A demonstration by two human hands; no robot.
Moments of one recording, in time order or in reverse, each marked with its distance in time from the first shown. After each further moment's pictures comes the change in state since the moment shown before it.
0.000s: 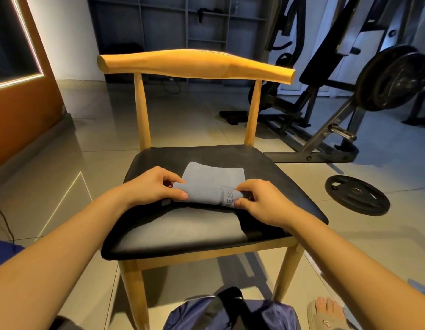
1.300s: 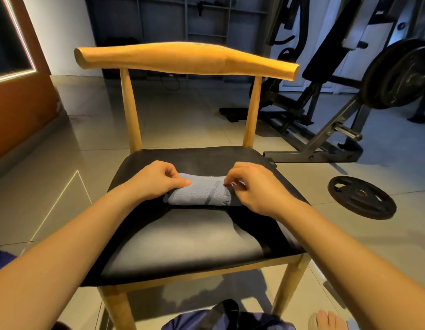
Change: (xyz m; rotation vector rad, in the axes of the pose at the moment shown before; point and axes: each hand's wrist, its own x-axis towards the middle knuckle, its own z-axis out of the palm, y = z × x) left_hand 0.056 0.006 0.006 0.054 0.238 -0.162; right_hand 0.052 0.009 -0.016 -0.150 0.175 -0.178
